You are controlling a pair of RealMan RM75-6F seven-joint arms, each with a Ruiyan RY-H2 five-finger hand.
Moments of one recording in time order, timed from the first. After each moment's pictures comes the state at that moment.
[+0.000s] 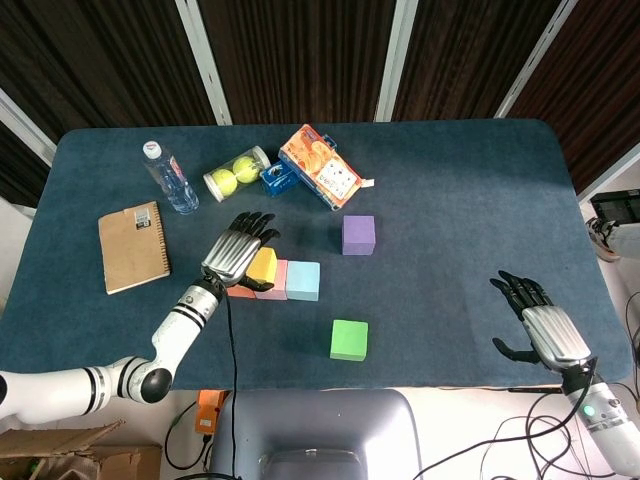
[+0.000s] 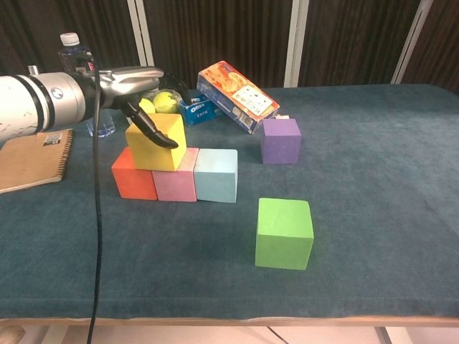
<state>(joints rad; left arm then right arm) -1.04 -1.44 -0.16 -1.51 0.80 0.92 0.39 0.28 -1.03 0.00 -1.64 -1.54 1.20 0.22</state>
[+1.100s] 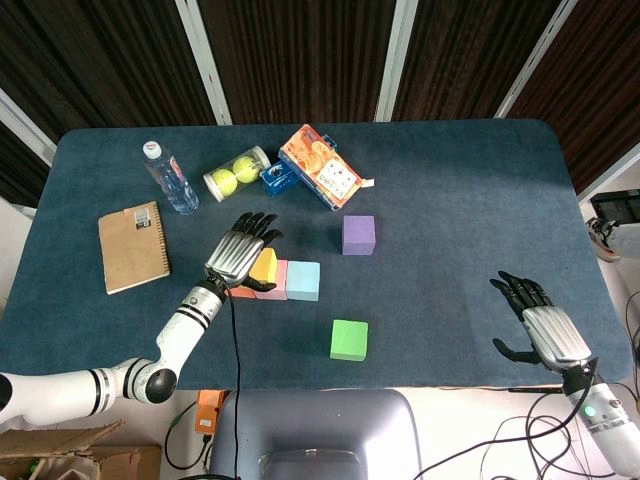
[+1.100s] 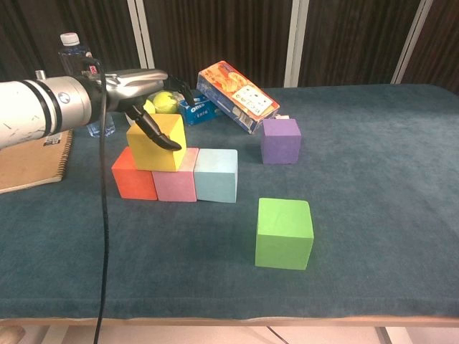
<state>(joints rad) -1.02 -1.47 -0.20 -1.49 0.81 0.92 0.43 0.28 -1.02 -0.01 -1.64 -1.54 1.20 0.23</state>
